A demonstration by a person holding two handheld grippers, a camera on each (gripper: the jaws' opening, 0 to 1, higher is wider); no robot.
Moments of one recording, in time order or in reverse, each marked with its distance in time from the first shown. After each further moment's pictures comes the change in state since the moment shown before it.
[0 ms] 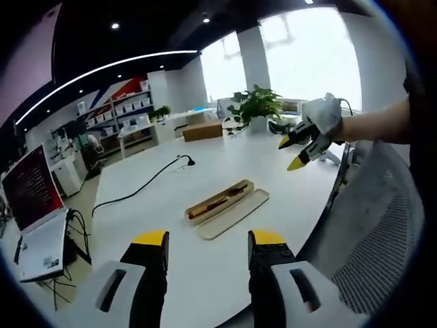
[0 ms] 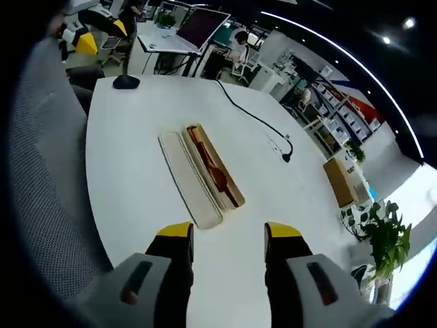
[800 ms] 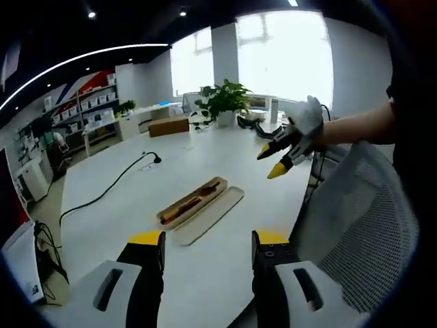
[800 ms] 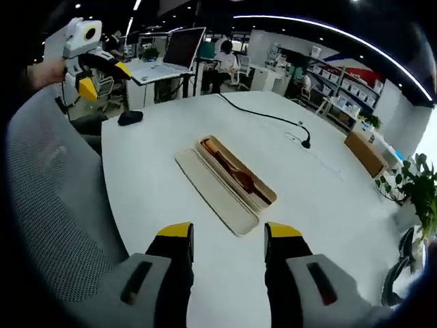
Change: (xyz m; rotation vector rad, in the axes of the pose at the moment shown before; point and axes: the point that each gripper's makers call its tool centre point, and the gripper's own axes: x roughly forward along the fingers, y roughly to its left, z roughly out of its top) left arm 0.043 -0.011 -0.002 0.064 0.067 -0.248; right arm 0.013 0.028 -0.008 0.297 -0.080 0.175
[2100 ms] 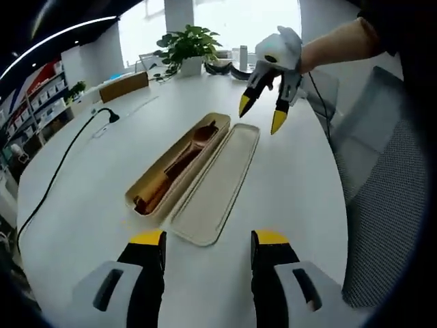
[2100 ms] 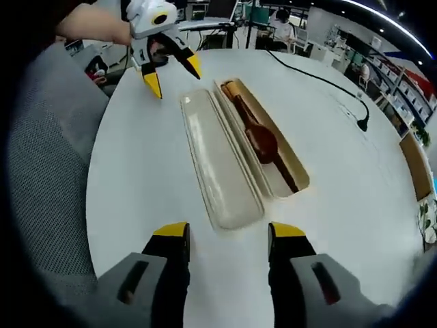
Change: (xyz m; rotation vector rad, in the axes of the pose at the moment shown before) left arm 0.159 0.049 -0.093 0.160 0.214 -0.246; right arm 0.101 -0.033 -0.060 -0.243 0.238 0.299
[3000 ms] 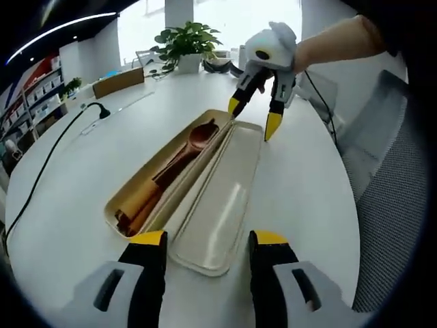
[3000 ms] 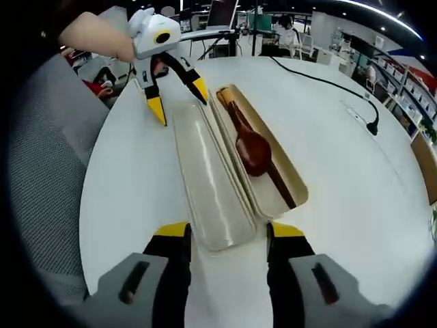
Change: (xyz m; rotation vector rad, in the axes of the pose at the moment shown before) left arm 0.034 -0.004 0.006 -0.017 -0.011 -0.040; right arm 0.015 -0.009 0.015 0.006 -0.079 0.071
